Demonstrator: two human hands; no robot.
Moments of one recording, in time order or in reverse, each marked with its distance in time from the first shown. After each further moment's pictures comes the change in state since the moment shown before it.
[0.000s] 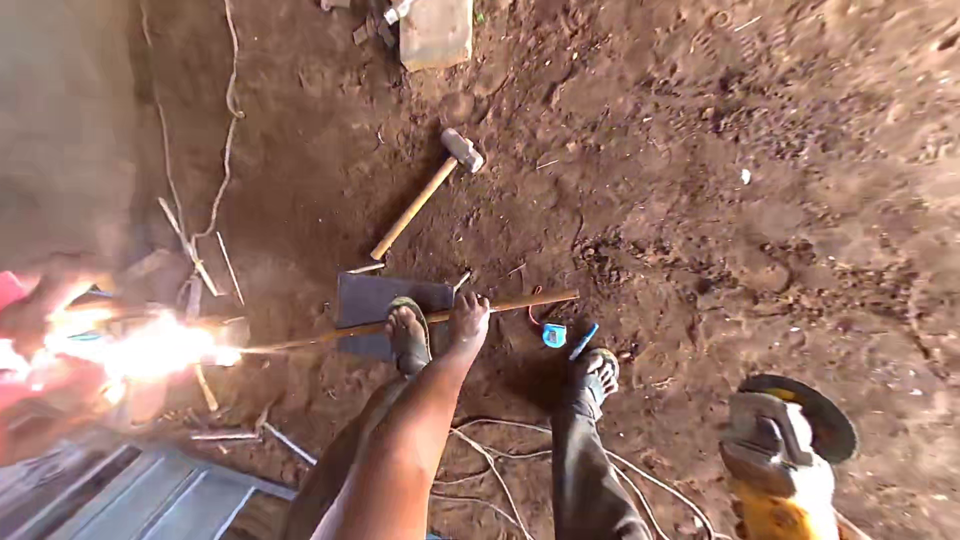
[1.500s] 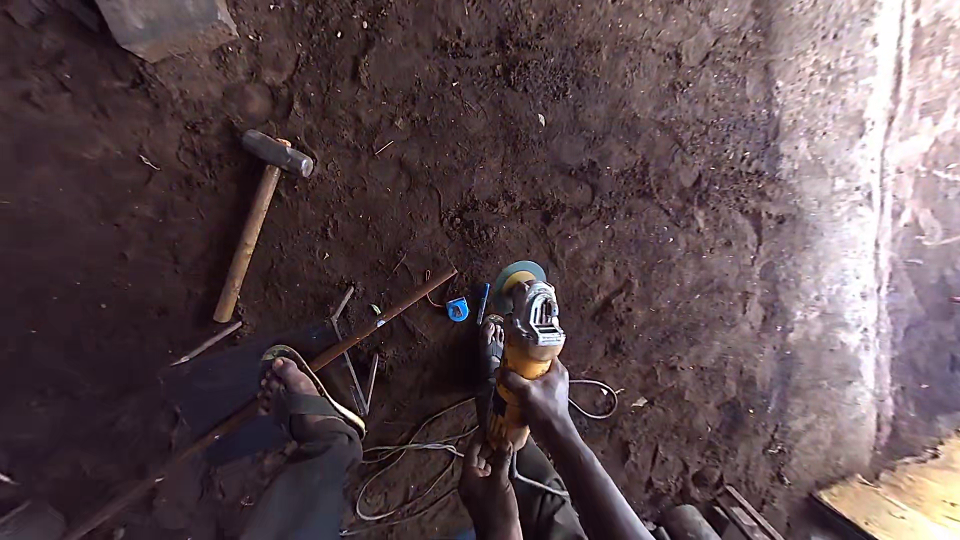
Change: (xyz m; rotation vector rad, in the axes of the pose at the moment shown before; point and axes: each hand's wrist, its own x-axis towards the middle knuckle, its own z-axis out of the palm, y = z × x) left_hand -0.238 0.099 0.106 -1.686 -0.050 -0.470; right_hand 0.100 -0.071 0.240 0.047 0.756 0.102
